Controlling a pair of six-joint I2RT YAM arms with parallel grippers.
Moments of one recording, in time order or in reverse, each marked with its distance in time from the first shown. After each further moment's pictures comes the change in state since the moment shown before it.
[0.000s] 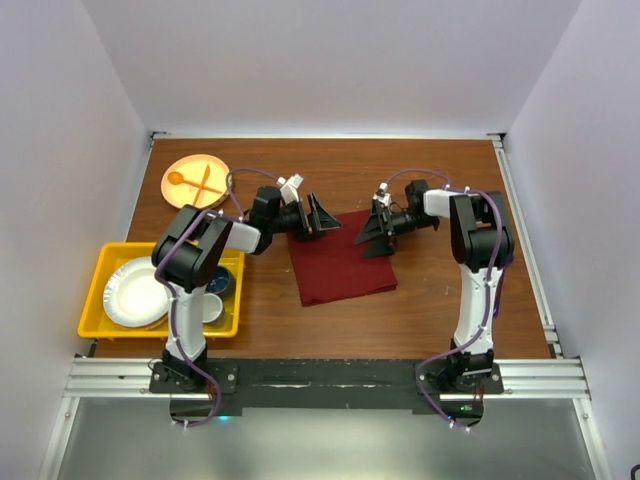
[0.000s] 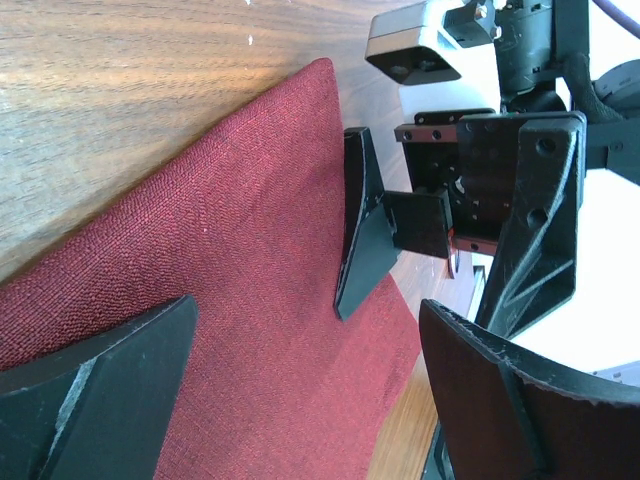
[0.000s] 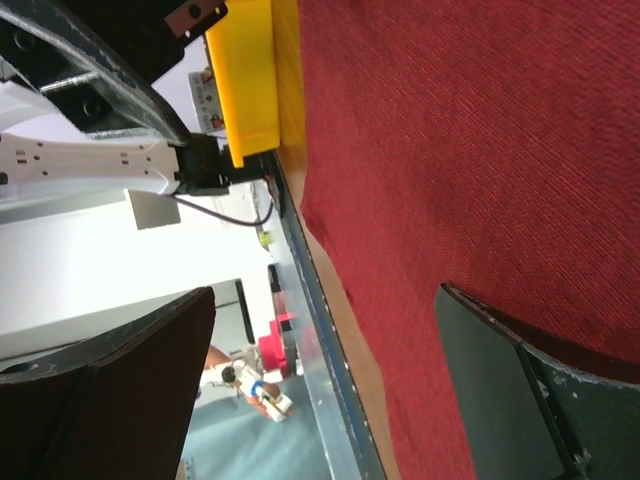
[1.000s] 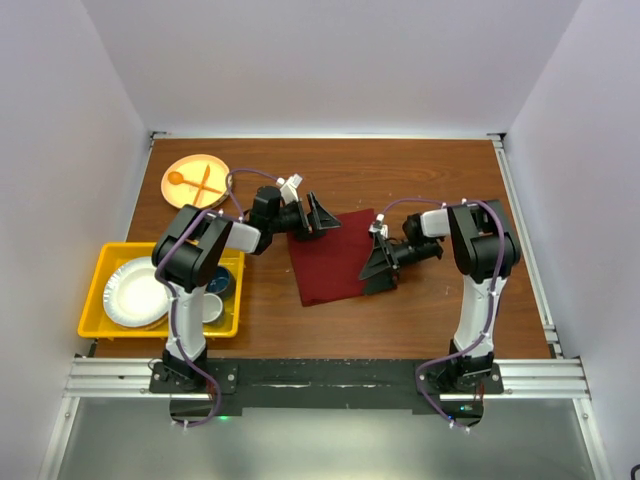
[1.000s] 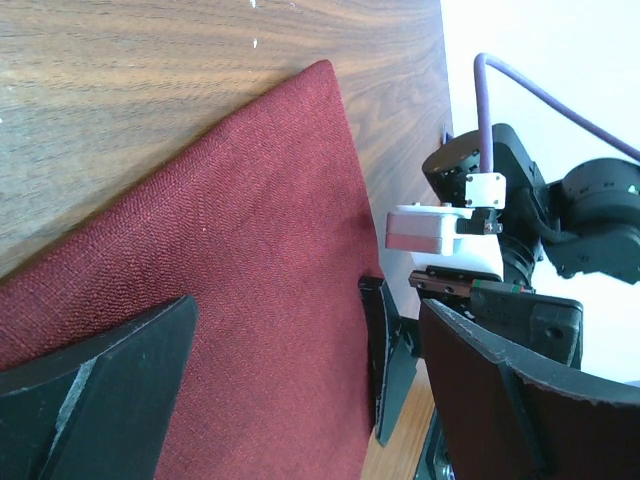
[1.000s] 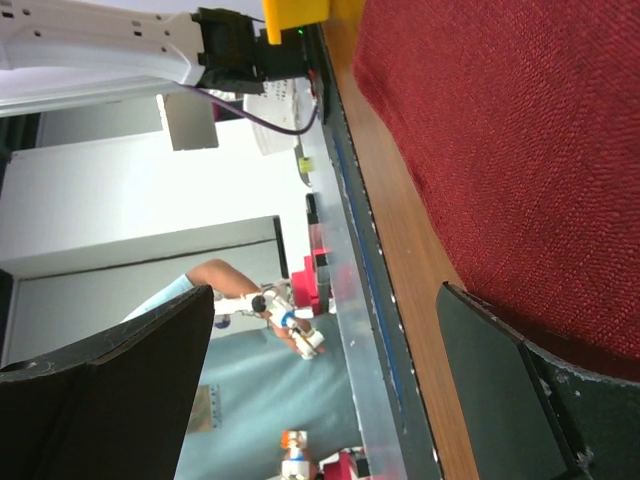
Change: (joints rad) left arm 0.001 0.002 0.000 0.003 -0.008 -0.026; right arm 0.055 -0.124 -0.299 -0.197 -0.118 -0.316
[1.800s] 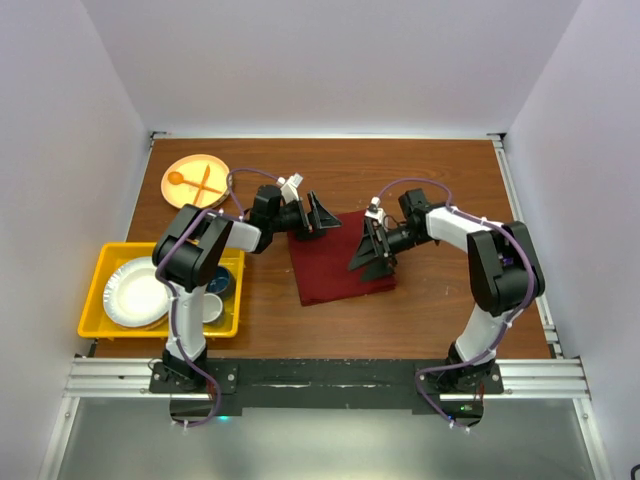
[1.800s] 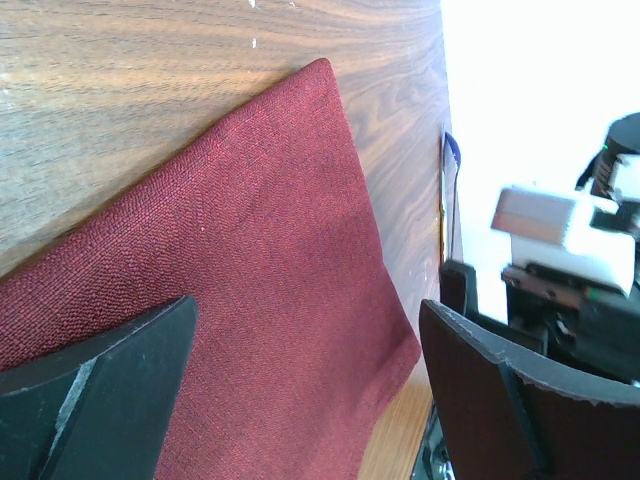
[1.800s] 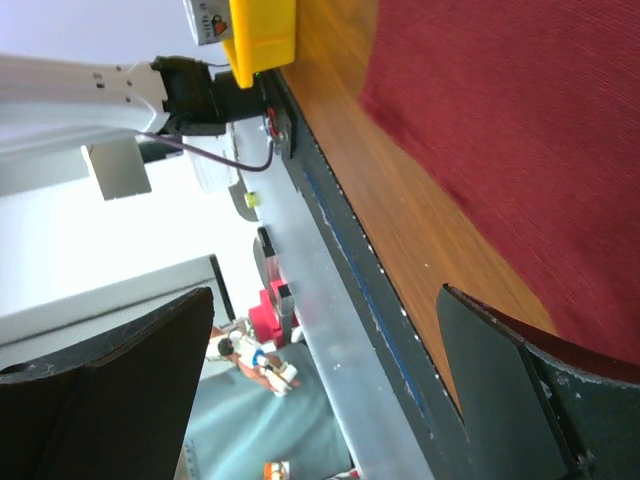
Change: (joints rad) left arm 0.001 0.005 0.014 -0.013 0.007 -0.004; right arm 0.063 -0.288 -0.010 0.200 0.207 0.444
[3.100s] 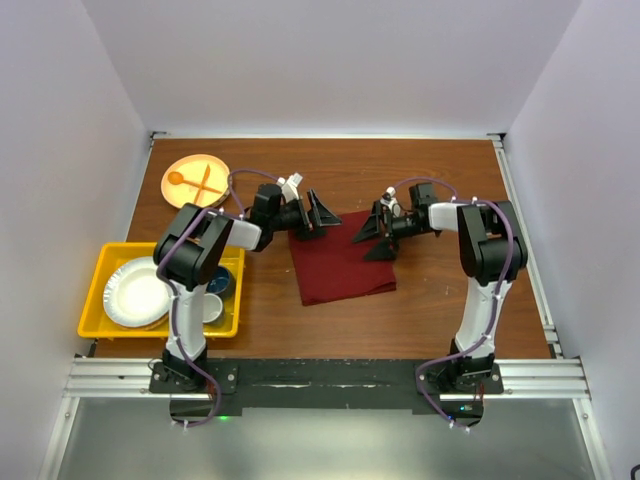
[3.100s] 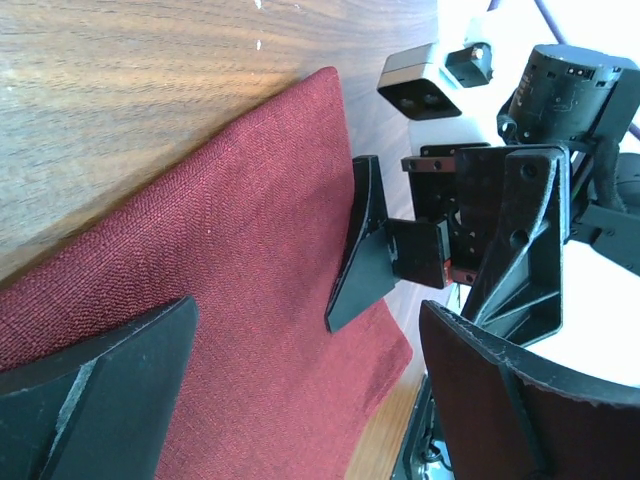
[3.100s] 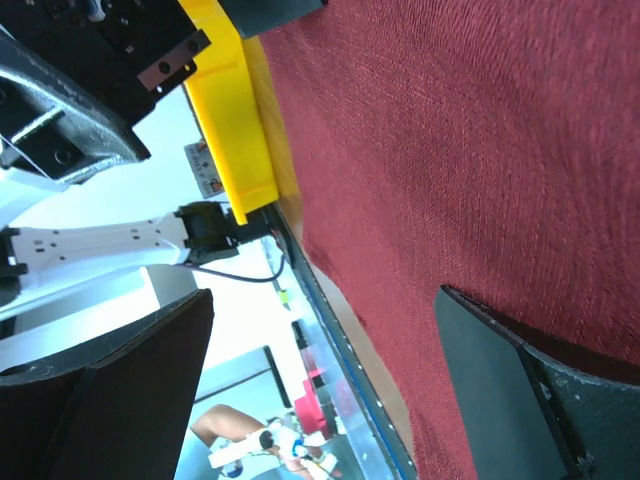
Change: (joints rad) left arm 0.006 0.014 0.023 -0.021 0.008 -0.047; right arm -0.110 0.257 0.080 0.381 0.037 0.308
